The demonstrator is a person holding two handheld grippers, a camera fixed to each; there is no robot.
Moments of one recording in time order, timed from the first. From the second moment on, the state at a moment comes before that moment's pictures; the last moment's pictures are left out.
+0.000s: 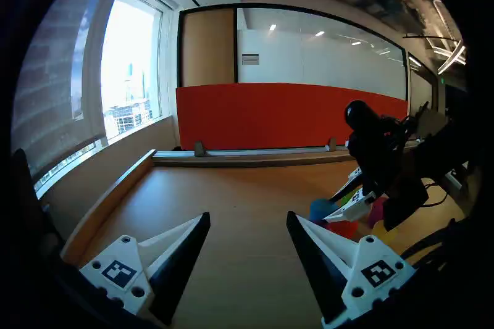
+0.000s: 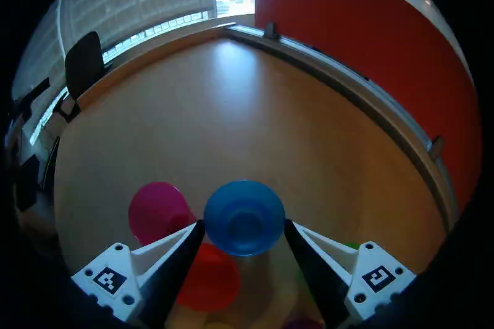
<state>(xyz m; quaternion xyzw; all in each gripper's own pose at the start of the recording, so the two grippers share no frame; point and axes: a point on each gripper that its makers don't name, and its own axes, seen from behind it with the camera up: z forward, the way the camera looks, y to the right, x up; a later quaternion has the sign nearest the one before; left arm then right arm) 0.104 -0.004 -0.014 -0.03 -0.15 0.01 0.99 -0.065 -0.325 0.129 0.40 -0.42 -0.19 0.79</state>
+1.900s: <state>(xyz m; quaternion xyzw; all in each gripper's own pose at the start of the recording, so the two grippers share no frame) 0.096 -0.008 -0.012 -0.03 -0.16 0.01 0.99 -0.078 -0.325 0.128 0.39 -0.45 -0.20 0.78</state>
